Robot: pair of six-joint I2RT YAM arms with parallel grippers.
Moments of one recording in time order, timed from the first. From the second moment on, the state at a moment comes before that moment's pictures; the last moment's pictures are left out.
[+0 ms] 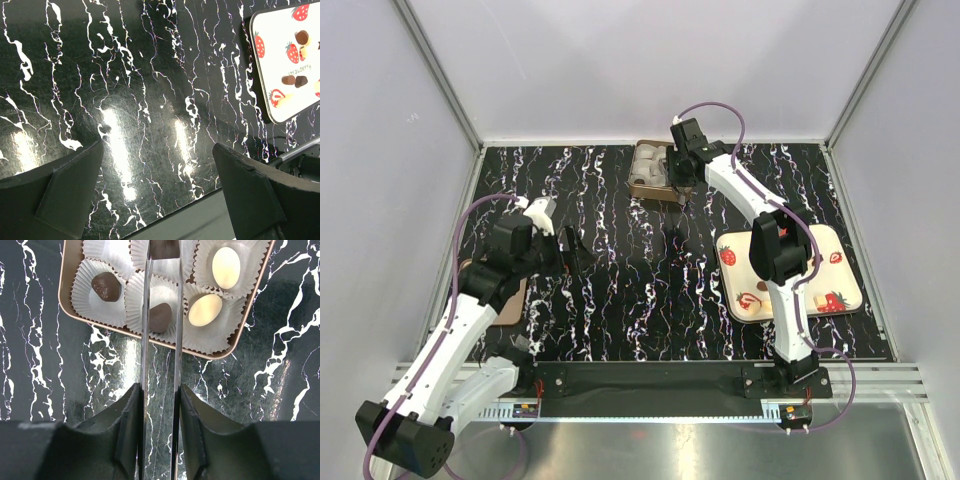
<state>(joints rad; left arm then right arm) -0.34 0.85 0.83 -0.64 0.23 -0.42 0.46 2.21 2.02 -0.67 0.07 0.36</state>
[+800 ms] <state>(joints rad) -0.34 0.84 0.83 -0.65 0.23 -0.42 0.46 2.22 2.13 -0.71 0.13 0.32</state>
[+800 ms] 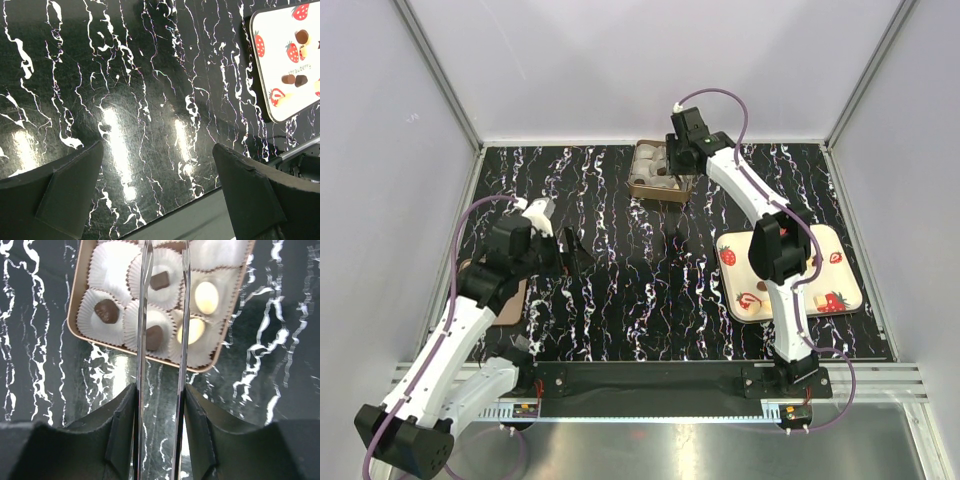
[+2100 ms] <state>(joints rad) -0.34 0.78 0.84 -0.63 0.24 -0.43 0.35 1.03 0.95 -1.12 0.22 0.80</state>
